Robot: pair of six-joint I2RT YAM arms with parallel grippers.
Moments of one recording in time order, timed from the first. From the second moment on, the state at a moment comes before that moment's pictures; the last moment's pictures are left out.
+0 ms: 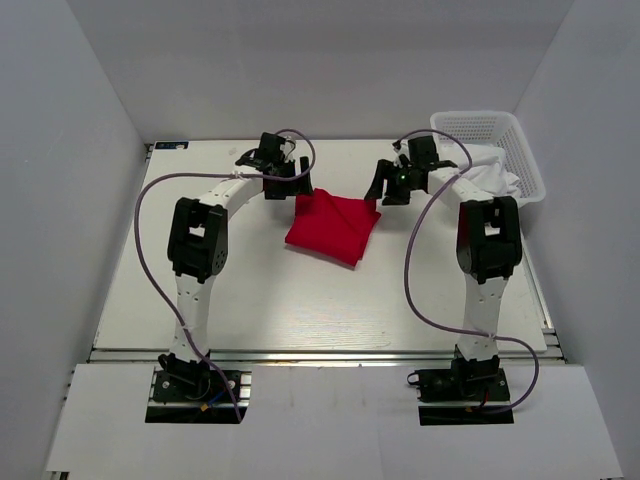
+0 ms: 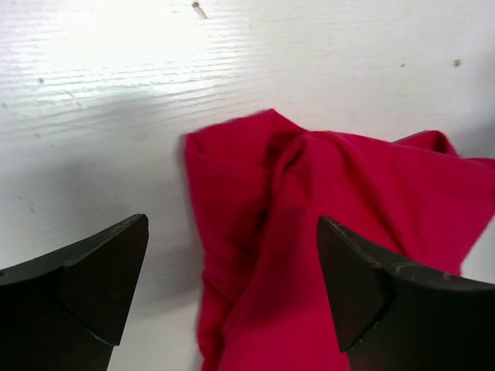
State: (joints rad) left arm -0.35 2.23 1.83 -0.46 0.17 -0.36; right arm 0.21 2.11 1.61 -0.41 -0.49 0.30
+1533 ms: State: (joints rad) left arm -0.14 2.23 1.97 -0.56 -0.26 0.14; right arm 0.20 1.49 1.13 -0.35 -0.17 0.31
